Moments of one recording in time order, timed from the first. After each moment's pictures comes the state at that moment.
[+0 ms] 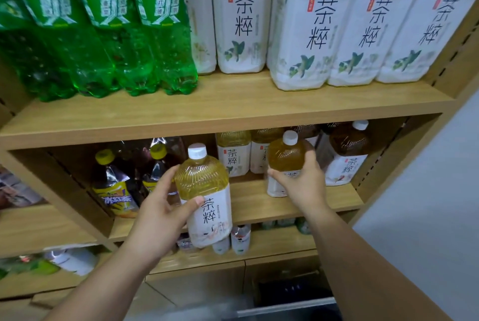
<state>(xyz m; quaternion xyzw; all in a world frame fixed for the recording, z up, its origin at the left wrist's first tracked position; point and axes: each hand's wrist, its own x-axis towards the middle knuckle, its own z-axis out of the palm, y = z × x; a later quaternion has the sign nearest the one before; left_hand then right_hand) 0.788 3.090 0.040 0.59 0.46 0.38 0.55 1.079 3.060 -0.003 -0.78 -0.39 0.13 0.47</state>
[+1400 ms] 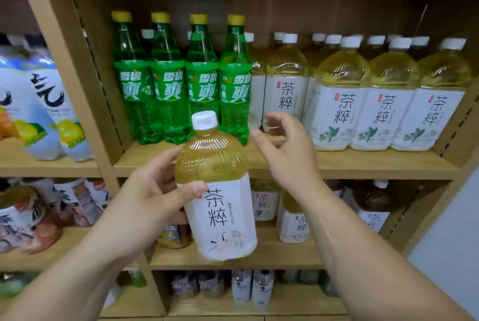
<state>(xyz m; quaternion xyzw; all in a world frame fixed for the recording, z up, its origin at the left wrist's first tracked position) 0.718 3.054 0.206 0.66 0.33 0.46 0.49 0.959 3.079 0.208 -0.59 -0.58 0.07 0.56</state>
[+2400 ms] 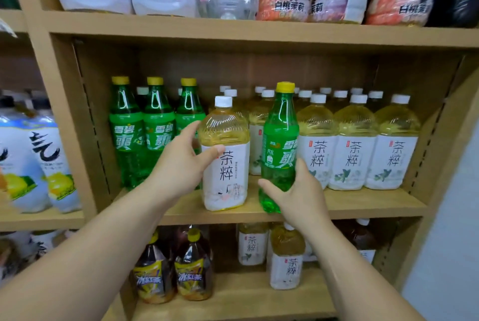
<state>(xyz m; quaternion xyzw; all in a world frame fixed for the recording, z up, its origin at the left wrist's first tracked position) 0.788 3.142 0.280 0.71 0.37 0.48 0.35 1.003 3.068 0.213 -0.69 -0.53 0.01 0.50</state>
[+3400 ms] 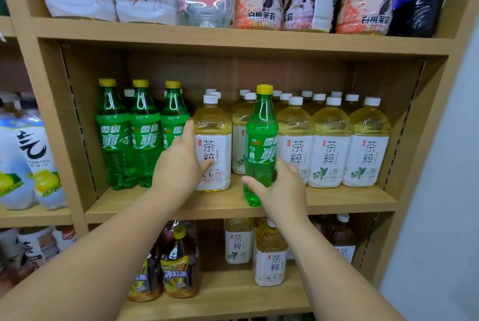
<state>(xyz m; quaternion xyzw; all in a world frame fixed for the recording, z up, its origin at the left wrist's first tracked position) 0.823 3.158 0.256 0.75 0.53 0.38 -0.05 1.008 3.064 0.211 -0.71 -0.51 -0.05 0.49</state>
